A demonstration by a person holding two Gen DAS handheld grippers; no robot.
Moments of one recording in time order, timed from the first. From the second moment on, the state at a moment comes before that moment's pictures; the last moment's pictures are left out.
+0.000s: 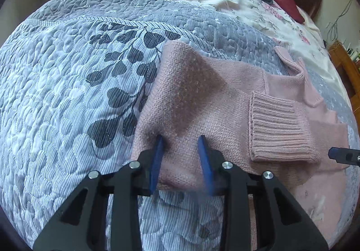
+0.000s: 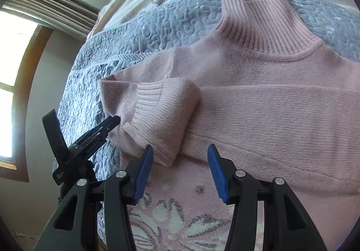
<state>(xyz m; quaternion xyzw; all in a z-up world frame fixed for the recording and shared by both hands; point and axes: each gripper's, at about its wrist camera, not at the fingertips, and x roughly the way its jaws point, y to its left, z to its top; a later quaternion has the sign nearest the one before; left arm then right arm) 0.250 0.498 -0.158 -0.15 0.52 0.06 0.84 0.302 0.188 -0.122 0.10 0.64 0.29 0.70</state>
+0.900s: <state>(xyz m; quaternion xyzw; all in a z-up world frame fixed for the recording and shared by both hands) 0.252 0.446 -0.106 -0.20 0.47 -0.03 0.86 0.310 0.118 -0.088 0.11 0.58 0.29 0.75</state>
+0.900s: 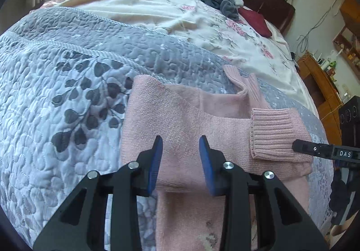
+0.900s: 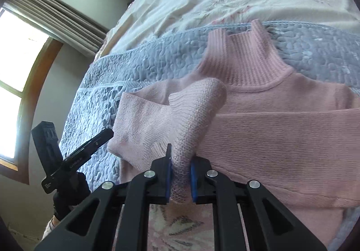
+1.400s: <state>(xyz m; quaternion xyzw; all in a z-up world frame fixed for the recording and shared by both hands) 0.276 0.400 -0.160 -0.16 0.53 -0.03 0.83 0.320 0.066 -0.173 0.09 0.63 0.20 0.75</state>
